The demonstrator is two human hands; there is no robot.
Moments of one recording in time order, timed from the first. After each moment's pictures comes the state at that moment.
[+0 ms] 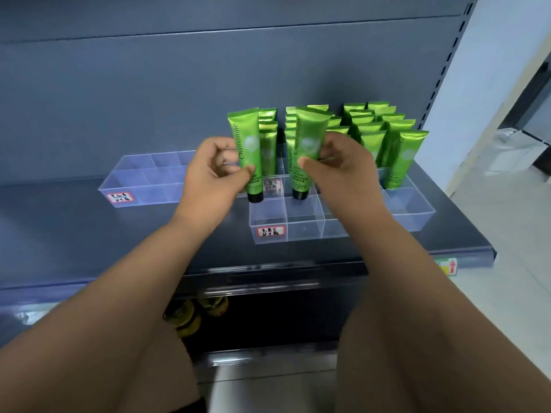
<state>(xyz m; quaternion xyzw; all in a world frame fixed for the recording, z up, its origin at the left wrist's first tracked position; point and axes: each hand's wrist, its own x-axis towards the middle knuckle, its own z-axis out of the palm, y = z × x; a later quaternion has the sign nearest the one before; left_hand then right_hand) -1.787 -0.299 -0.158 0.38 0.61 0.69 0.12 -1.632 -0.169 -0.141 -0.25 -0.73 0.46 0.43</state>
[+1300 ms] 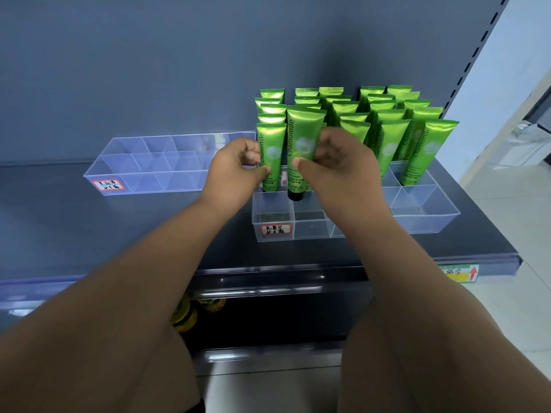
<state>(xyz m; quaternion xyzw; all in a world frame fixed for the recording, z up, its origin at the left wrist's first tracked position) -1.827 -0.247 -0.201 0.39 0.72 0.57 0.09 -1.654 -0.170 -0.158 -0.25 -0.75 0.45 0.40</state>
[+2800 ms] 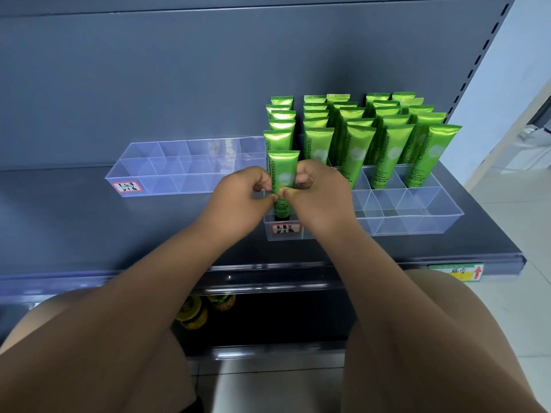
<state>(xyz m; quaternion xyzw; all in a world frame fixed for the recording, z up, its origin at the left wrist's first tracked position) -1.800 -0.296 -0.194 0.48 0.77 0.43 0.04 -1.680 -0.190 -0.189 -0.32 -0.80 0.39 0.32</state>
